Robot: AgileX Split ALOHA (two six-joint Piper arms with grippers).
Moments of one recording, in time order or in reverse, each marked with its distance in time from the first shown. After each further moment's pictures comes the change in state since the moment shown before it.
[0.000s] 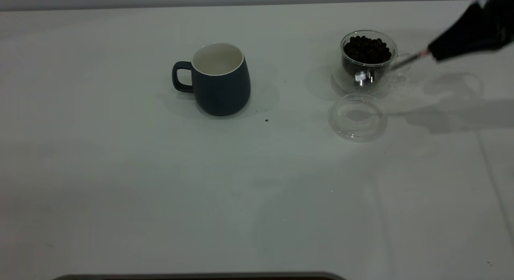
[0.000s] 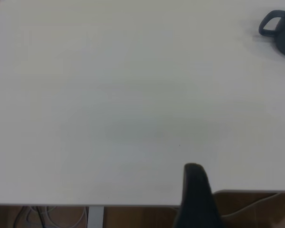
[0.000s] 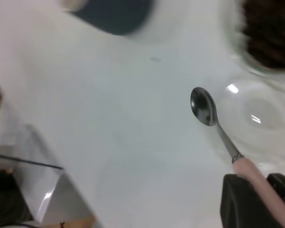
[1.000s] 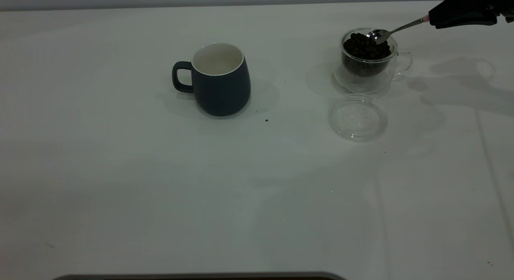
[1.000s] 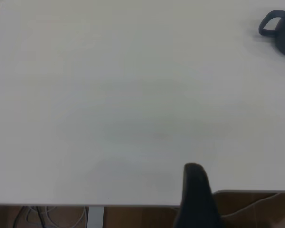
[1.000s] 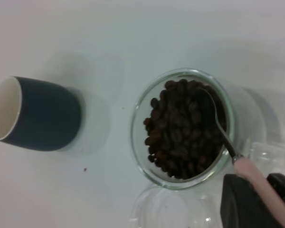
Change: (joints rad) left arm 0.000 0.000 0.000 -0.001 0.000 -0.001; right arm 0.000 0.026 -0.022 0.222 -0.276 -0.009
